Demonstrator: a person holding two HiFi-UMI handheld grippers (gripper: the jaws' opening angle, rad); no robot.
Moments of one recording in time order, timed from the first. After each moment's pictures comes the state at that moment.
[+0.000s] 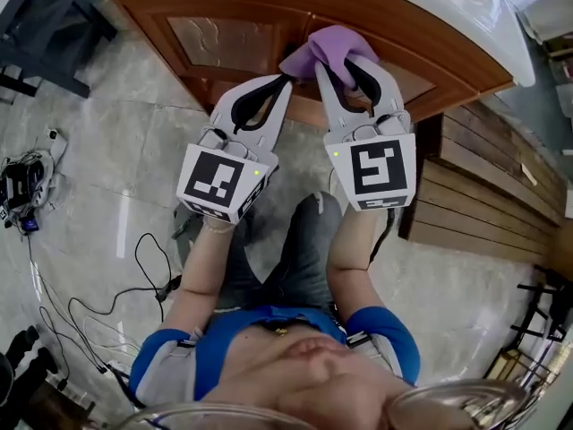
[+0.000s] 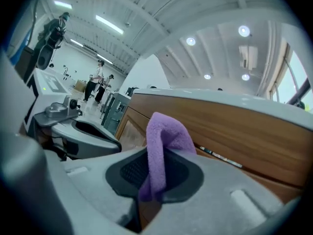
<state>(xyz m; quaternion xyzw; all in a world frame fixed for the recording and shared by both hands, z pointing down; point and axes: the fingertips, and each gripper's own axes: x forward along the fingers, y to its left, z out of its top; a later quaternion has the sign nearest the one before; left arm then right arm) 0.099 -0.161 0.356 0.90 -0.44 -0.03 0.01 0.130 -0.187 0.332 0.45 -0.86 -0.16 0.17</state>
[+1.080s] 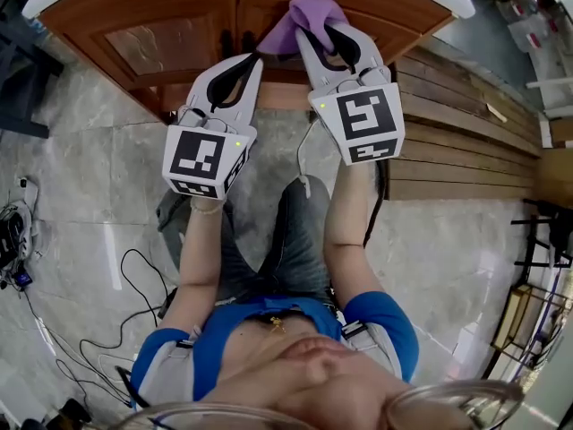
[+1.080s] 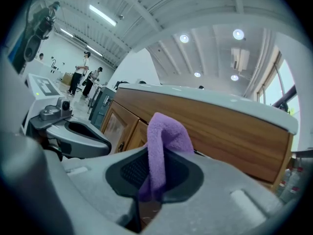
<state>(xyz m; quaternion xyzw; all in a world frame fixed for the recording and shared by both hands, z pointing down) 0.145 -0.163 0.360 0.92 -0.39 -0.04 0.00 0.196 -0.193 0.326 0.51 -0.83 -0.15 0.18</state>
